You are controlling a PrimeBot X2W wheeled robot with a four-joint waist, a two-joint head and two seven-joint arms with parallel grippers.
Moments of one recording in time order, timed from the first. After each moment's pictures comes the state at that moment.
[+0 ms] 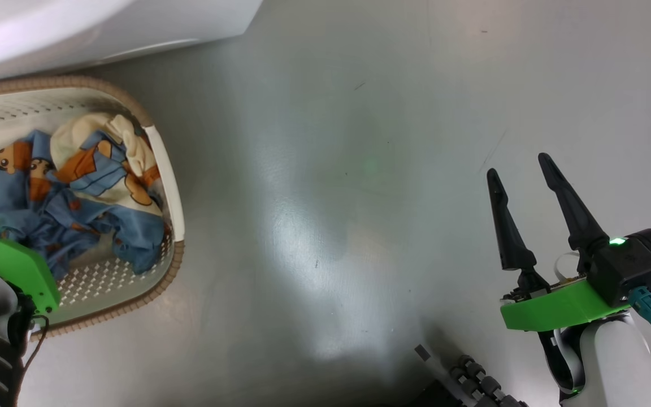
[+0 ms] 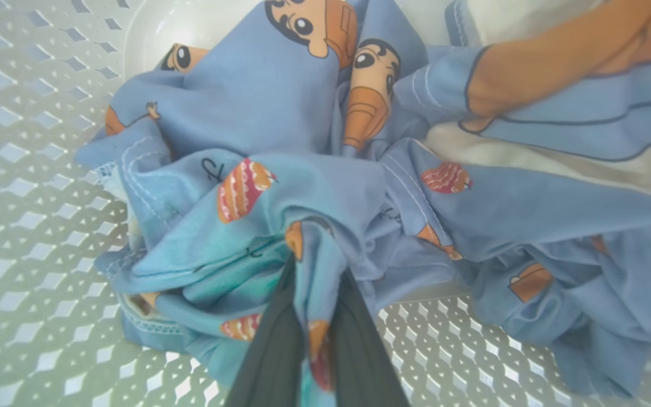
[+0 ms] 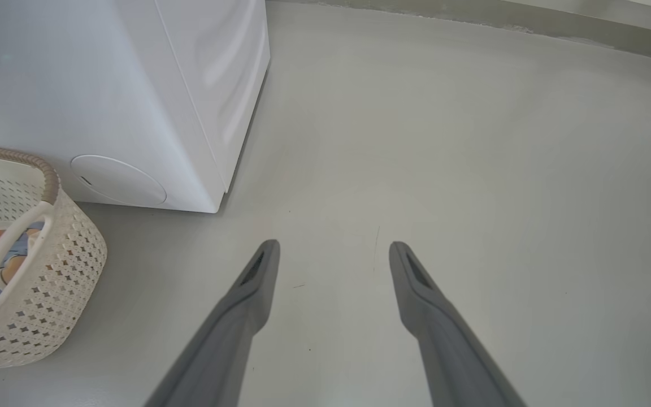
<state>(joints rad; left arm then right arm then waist) -0.87 0.33 -0.39 1.29 -0.58 -0.07 -0.08 -0.25 -0.05 0.01 -0.02 0.04 0.13 -0.26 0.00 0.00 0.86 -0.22</state>
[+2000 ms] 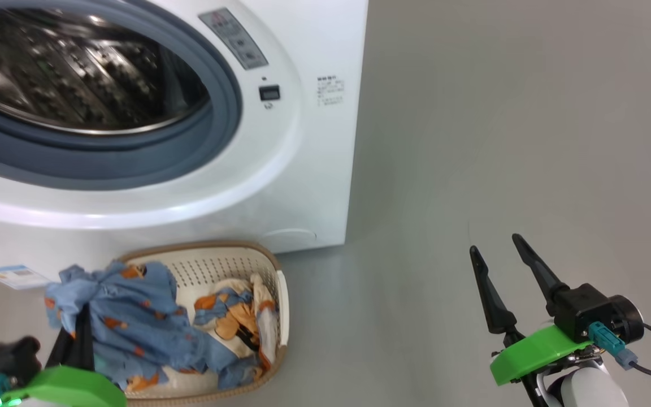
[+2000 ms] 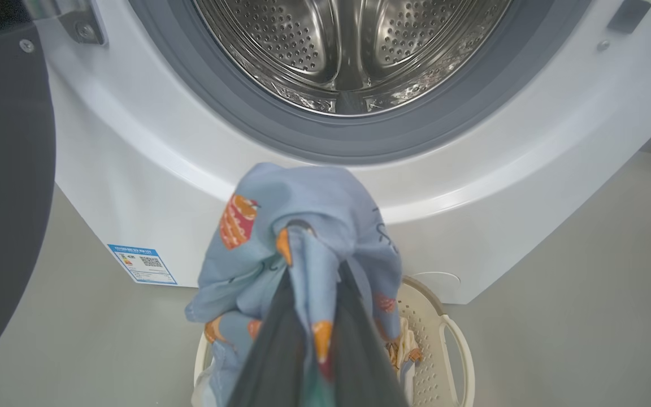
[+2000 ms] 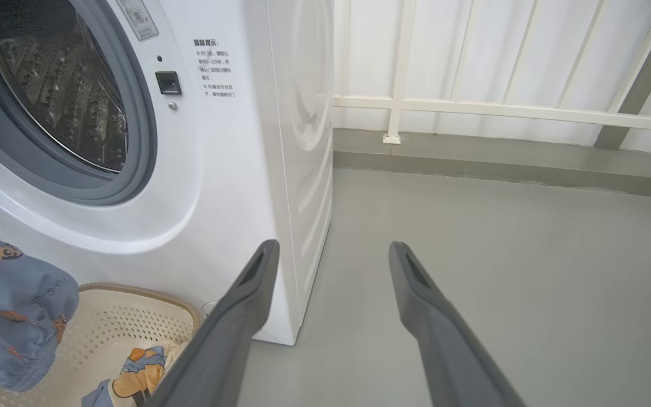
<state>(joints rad) -0.19 0.16 0.03 0.48 -0.36 -0.08 -0.25 -0.16 -0.05 0.03 0.19 0.04 0.13 -0.26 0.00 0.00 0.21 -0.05</state>
